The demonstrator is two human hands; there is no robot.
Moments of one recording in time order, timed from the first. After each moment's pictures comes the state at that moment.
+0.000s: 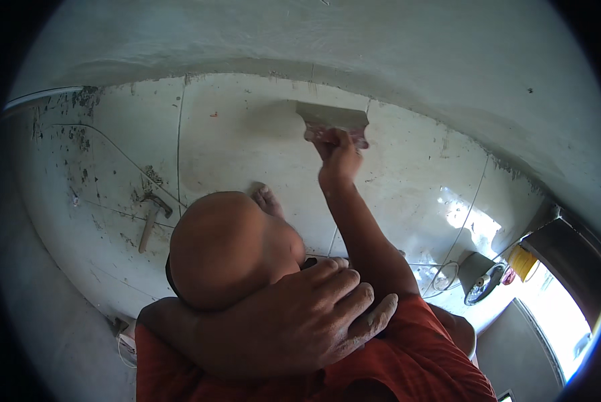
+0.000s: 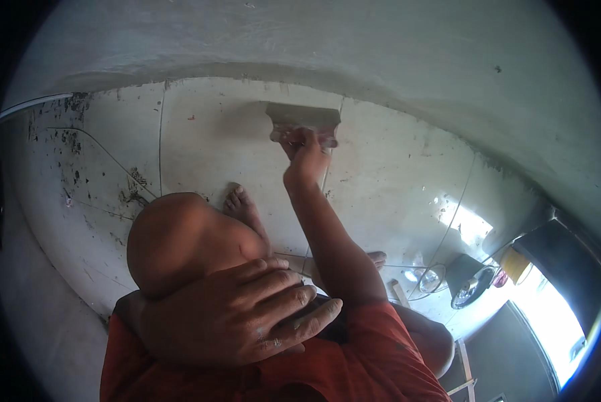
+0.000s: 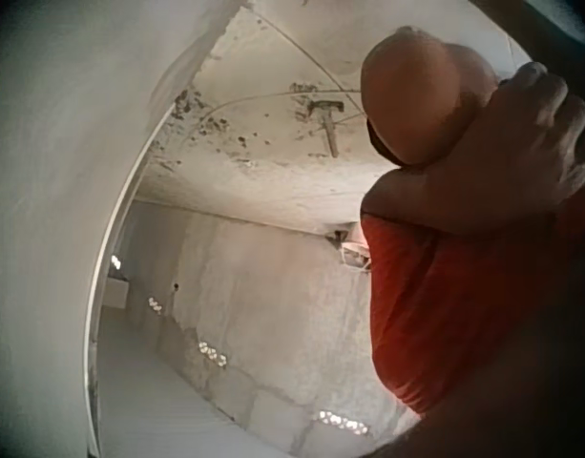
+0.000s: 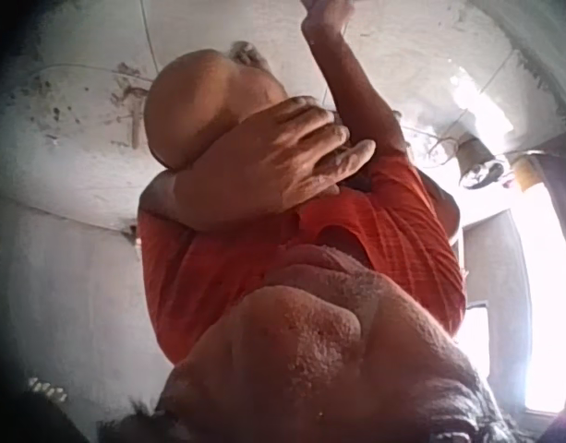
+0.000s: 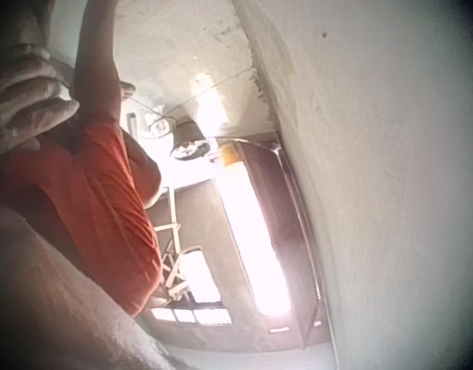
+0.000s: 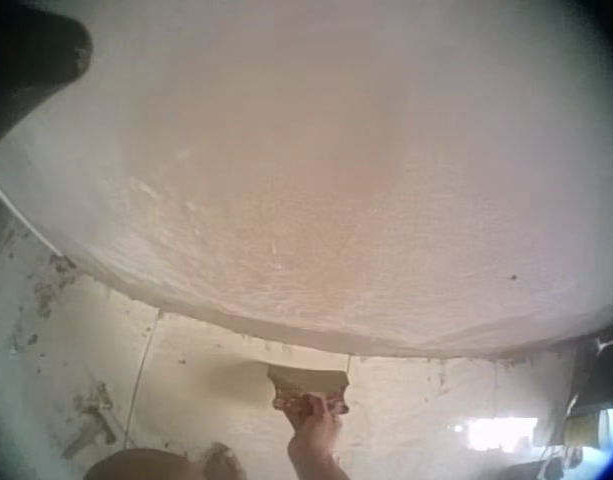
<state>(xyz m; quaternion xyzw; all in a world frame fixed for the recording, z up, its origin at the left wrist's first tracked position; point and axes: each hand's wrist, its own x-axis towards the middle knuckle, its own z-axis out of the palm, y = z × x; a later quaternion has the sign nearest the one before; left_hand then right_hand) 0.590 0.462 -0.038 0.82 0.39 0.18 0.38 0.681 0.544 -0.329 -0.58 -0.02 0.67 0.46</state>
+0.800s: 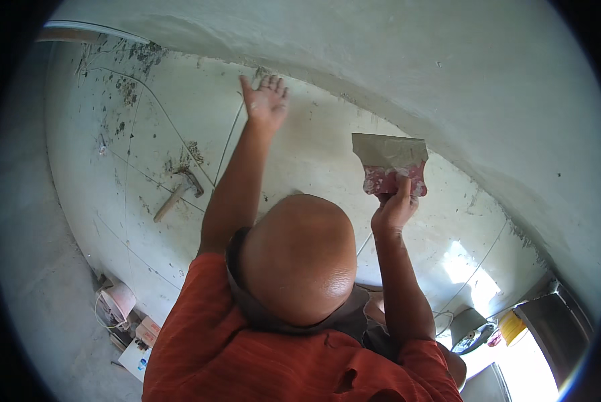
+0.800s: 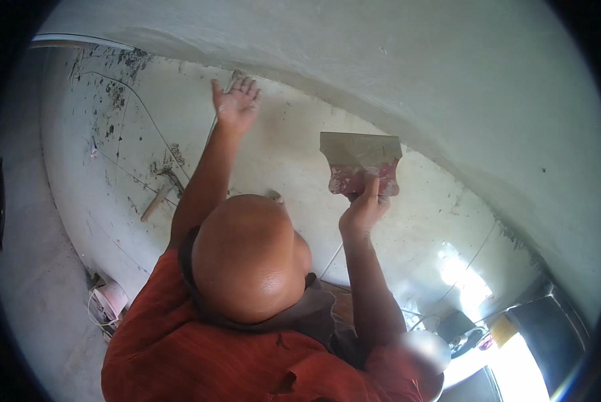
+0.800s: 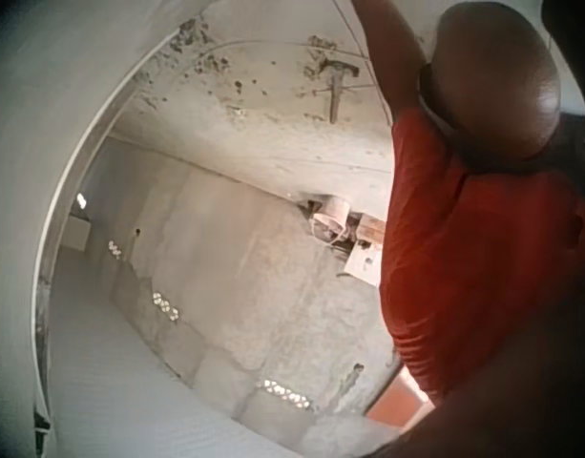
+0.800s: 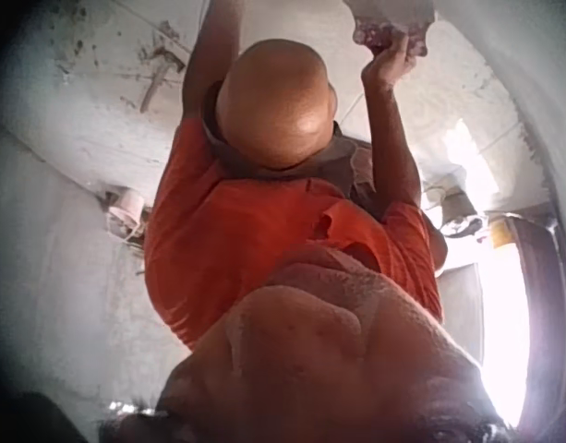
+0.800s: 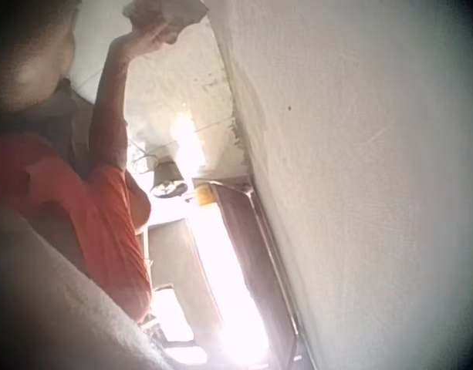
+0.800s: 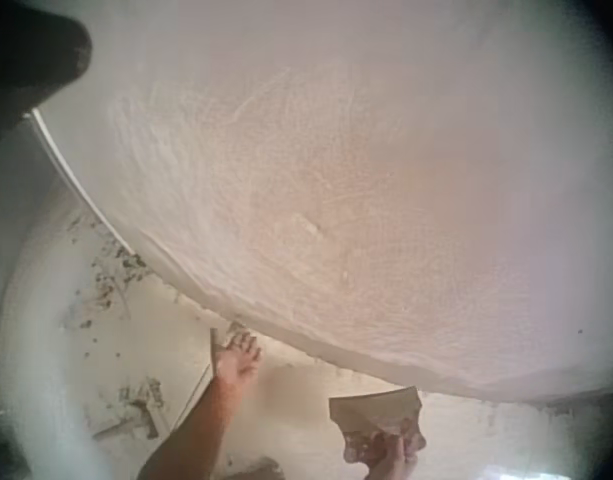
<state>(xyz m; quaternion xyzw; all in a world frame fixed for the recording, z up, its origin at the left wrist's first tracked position) 0.382 0.511 -0.354 -0.09 0.40 0.80 0.43 0.710 0.527 -0.300 -0.59 -0.22 0.65 0.43</state>
